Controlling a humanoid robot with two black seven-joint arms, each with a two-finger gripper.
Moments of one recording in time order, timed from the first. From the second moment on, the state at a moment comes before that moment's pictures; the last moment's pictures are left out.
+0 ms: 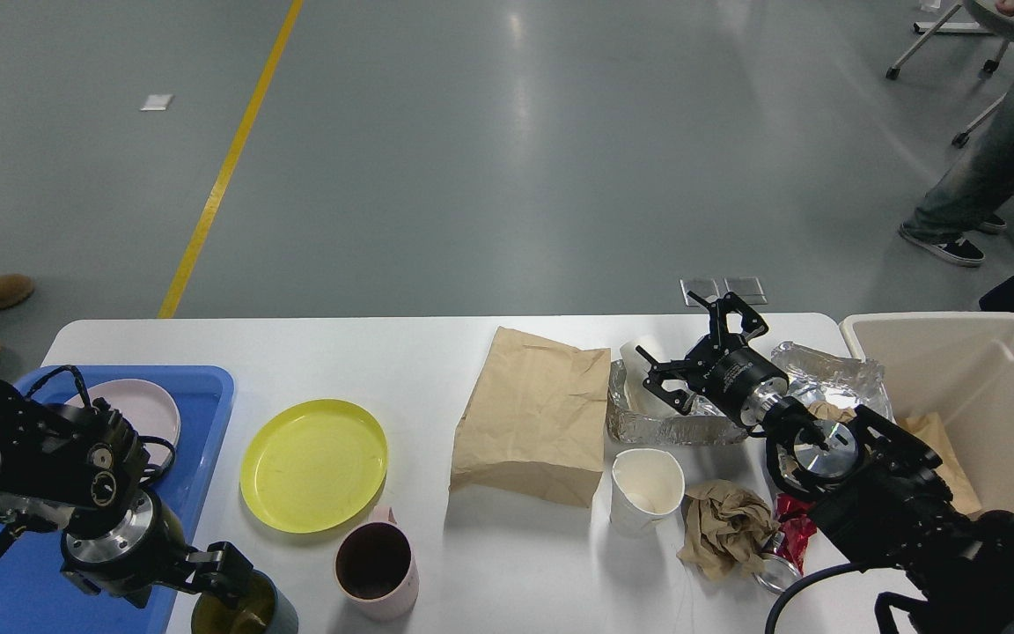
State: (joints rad) left arm -1.57 0.56 1.11 -1.58 0.37 -0.32 0.19; right arm 0.72 -0.04 0.73 0.18 0.22 0.63 -0.10
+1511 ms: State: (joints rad) left arm -1.36 0.48 0.98 -1.45 0.38 -0.26 0.27; right arm 0.72 -0.04 0.73 0.18 0.22 0.63 -0.10
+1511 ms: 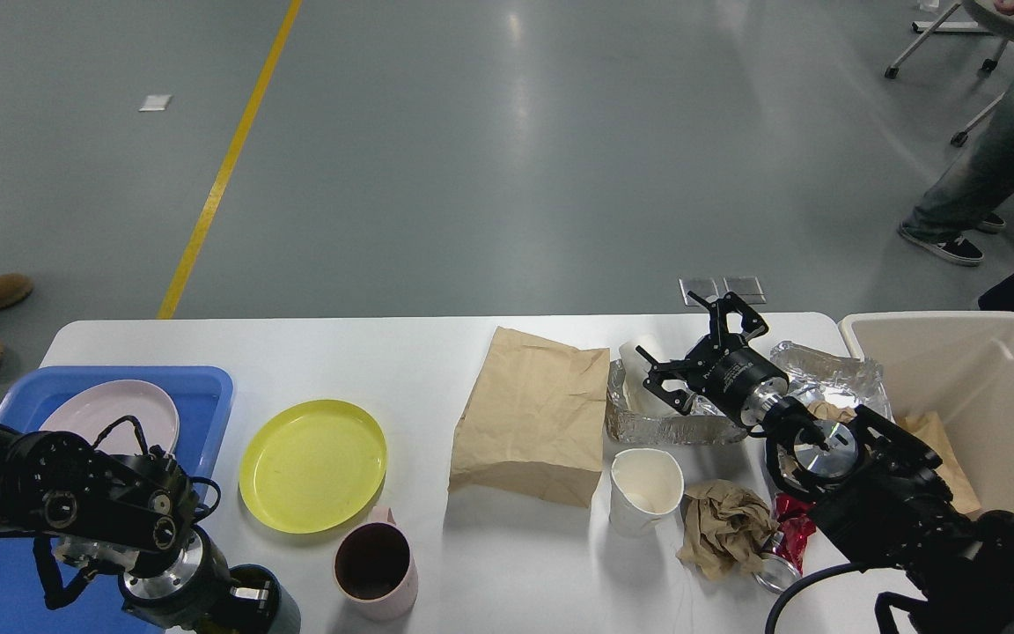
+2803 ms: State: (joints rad) left arm -1.68 0.61 1.00 -1.47 0.24 -0.76 0.39; right arm 0.72 -0.04 0.73 0.18 0.22 0.63 -0.10
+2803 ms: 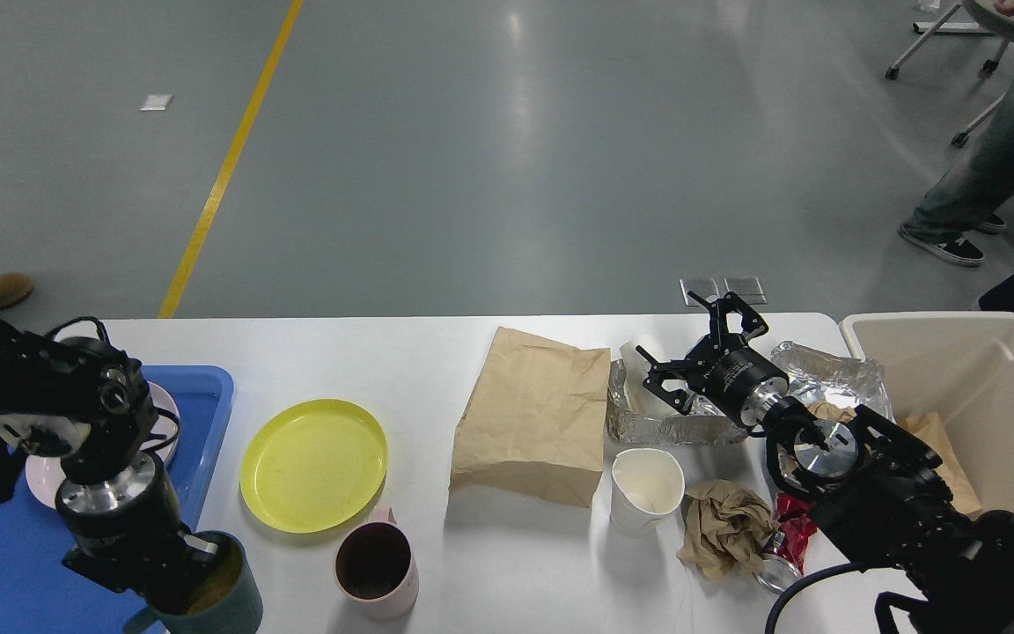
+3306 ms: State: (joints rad) left arm -2.25 0.61 1.41 -1.47 0.17 -0.96 0.19; right arm 0.72 -0.04 0.73 0.18 0.22 0.63 -0.10
